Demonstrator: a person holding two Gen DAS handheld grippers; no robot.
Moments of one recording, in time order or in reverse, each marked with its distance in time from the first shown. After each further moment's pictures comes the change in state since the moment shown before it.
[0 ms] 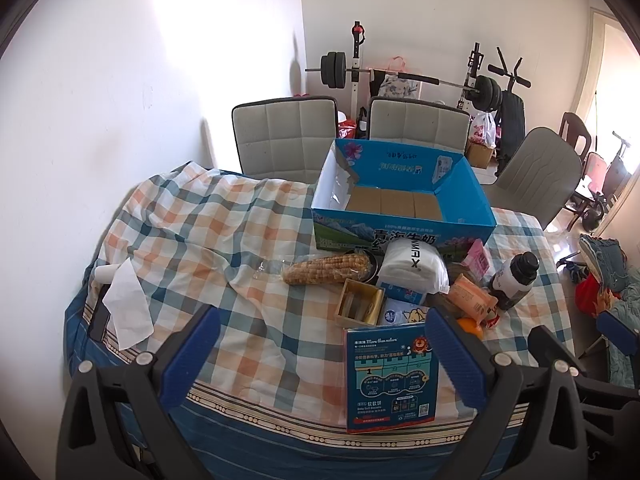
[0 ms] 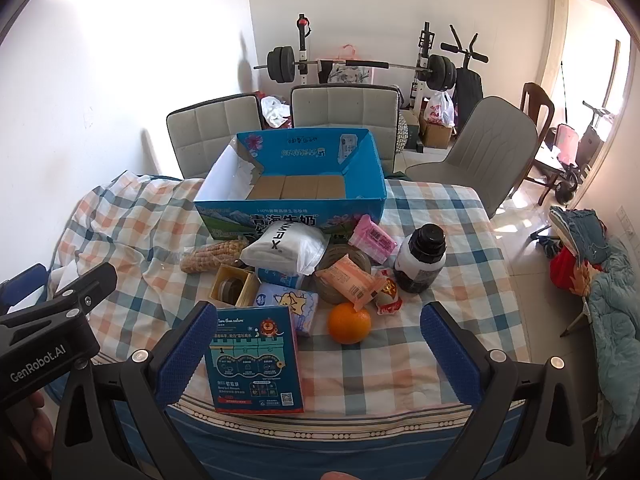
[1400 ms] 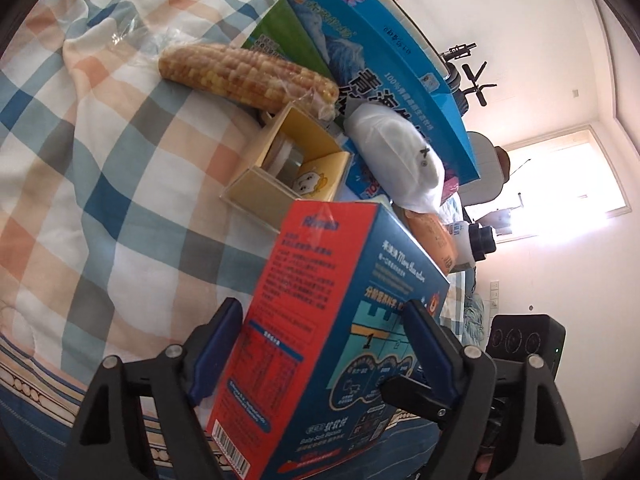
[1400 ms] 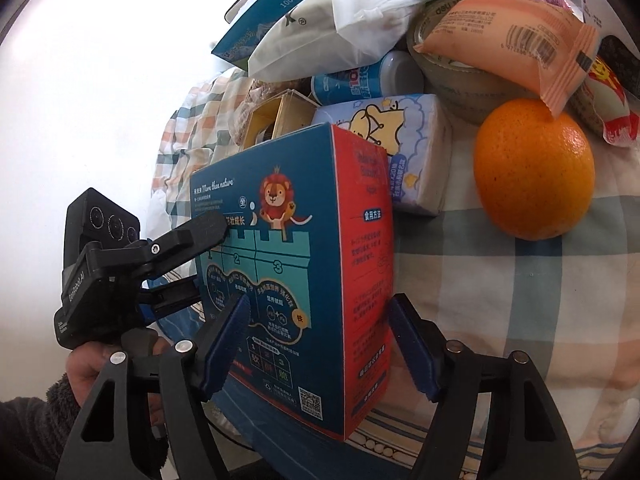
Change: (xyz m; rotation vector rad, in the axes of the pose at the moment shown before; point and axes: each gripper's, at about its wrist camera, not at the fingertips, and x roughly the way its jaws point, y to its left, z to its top) left arm 0.215 0.015 -0.106 -0.420 0.377 -0.643; right arm 0.219 -0.032 -0.113 0.188 0.479 0.725
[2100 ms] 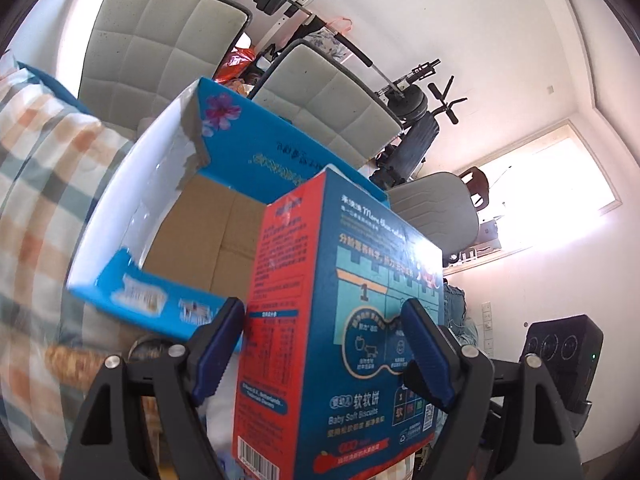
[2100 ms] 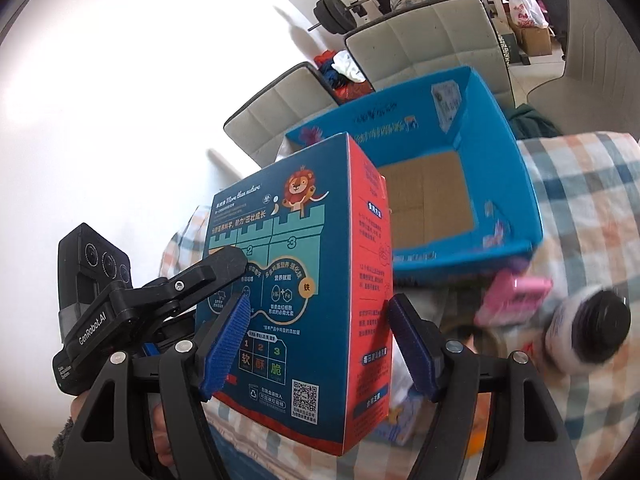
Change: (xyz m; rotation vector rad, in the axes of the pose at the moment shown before) left arm 0.031 -0.133 0.239 0.108 -0.081 -0.027; right arm -0.097 0.074 0.204 -0.015 -0.277 -0.137
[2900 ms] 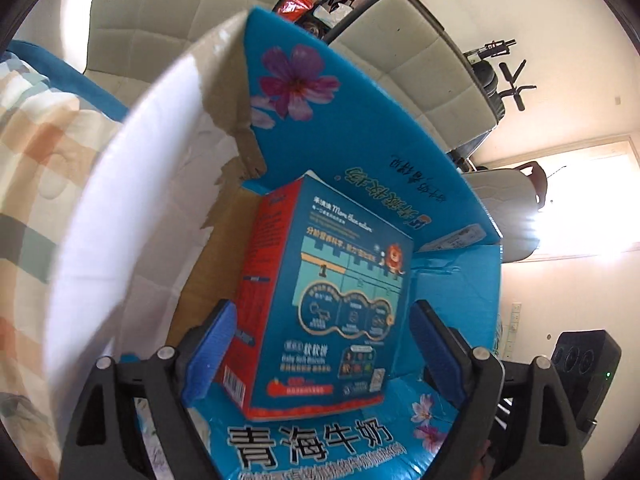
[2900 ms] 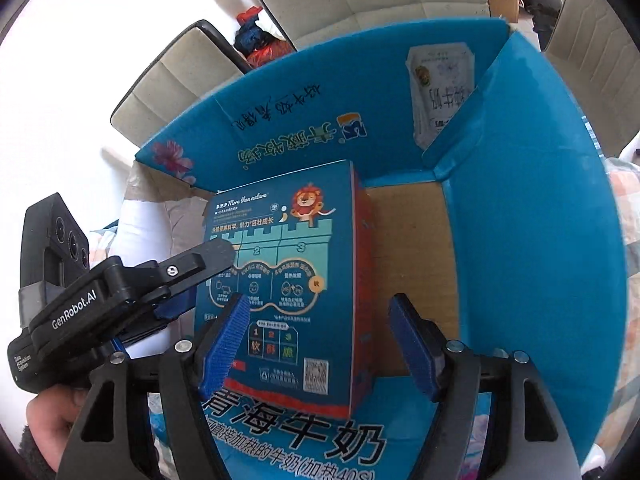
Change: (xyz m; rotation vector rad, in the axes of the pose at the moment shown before) left arm 0.098 0.078 0.068 -0.128 0.155 0.129; right arm 0.140 -0.057 0.097 0.061 0.153 -0.229
